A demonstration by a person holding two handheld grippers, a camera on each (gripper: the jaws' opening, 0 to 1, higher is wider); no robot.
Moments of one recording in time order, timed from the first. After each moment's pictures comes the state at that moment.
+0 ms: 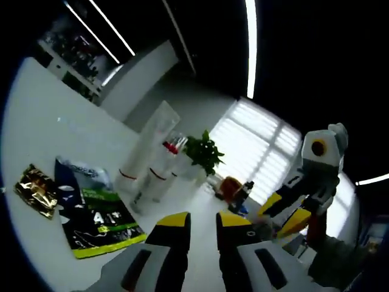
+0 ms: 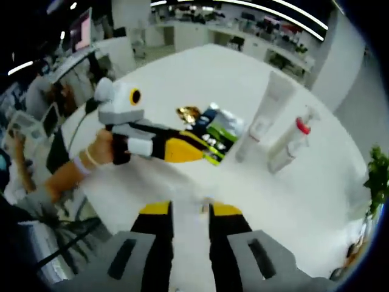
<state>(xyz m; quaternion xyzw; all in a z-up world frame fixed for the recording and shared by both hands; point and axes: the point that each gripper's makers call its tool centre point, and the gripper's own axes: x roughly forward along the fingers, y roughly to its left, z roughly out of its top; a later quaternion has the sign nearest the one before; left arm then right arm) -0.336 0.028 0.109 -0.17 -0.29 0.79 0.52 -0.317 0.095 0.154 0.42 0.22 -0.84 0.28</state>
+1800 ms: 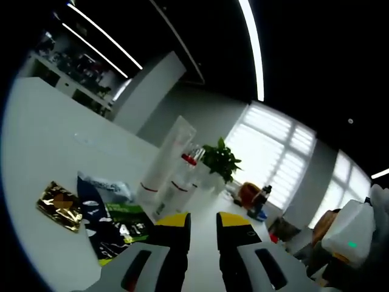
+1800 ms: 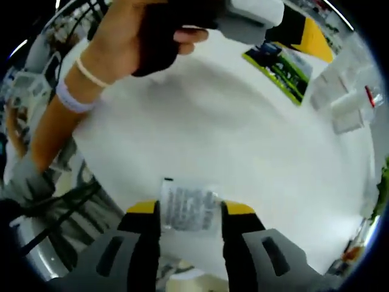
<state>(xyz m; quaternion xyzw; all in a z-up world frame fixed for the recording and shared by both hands) -0.369 0.007 0.111 -0.15 -0.29 0.82 0.46 -0.186 0.017 0.011 0.59 0.26 -0.71 0.29</state>
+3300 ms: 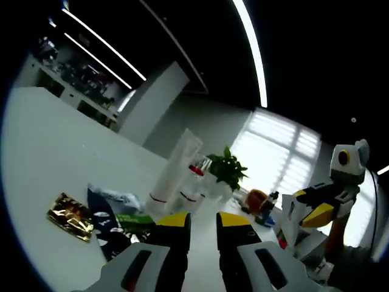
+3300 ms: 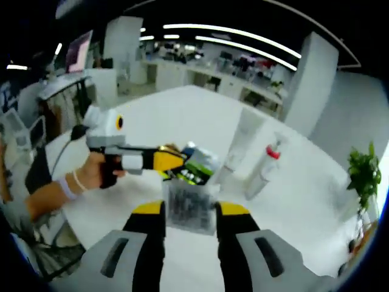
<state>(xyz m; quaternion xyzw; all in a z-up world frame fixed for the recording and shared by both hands) -0.375 -0.002 0.115 -0.12 -0.28 0.84 0.45 -0.286 0.067 0.175 0.25 0.18 -0.93 0.22</state>
